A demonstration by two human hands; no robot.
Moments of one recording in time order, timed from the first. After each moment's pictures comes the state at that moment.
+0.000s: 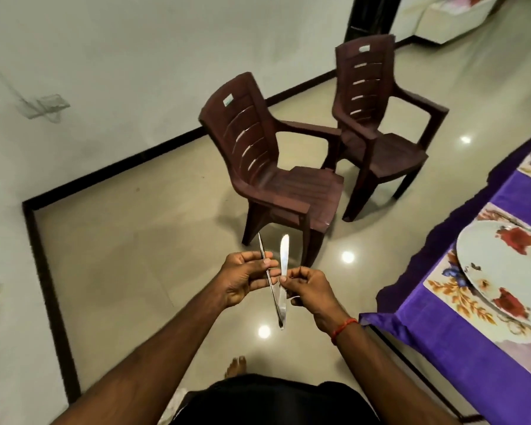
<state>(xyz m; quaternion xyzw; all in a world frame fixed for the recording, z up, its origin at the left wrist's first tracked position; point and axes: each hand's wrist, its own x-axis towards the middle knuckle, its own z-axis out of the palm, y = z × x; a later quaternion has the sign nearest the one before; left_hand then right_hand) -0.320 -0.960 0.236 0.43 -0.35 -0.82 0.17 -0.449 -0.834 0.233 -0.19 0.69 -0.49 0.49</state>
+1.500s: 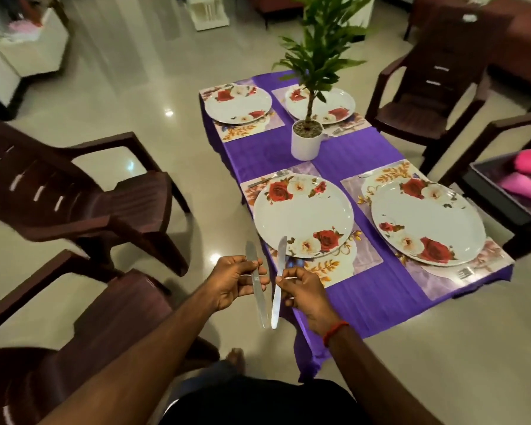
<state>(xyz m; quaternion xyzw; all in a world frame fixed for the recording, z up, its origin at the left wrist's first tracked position) -0.781 -0.915 0.237 0.18 -0.61 -0.69 -0.34 -0.705 -0.749 0.206 0.28 0.61 -0.73 0.10</state>
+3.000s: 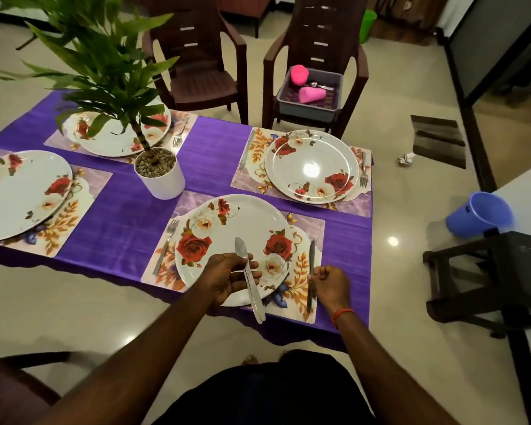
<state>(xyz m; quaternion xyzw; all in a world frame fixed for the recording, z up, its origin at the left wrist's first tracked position) -0.995 -0.801 0.201 -0.05 -0.63 -0.45 -0.63 -0.756 -0.728 0.122 0.71 0.55 -0.40 -0.18</state>
